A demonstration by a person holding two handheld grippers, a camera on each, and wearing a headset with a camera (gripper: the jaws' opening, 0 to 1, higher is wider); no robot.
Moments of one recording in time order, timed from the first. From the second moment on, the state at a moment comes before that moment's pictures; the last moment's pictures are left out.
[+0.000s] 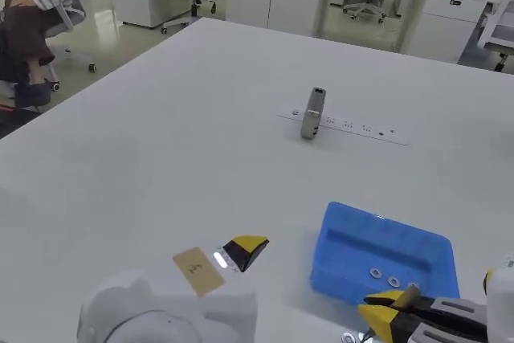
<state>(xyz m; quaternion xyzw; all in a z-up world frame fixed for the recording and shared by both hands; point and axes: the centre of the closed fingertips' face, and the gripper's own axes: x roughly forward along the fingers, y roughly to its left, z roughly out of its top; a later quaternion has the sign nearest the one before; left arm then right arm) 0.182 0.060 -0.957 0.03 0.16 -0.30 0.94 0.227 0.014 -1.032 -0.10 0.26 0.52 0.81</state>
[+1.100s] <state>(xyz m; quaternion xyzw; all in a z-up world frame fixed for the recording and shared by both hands) 0.181 0.059 -0.952 0.02 0.15 -0.31 0.94 0.231 0.013 -0.980 0.03 0.23 0.50 0.83</state>
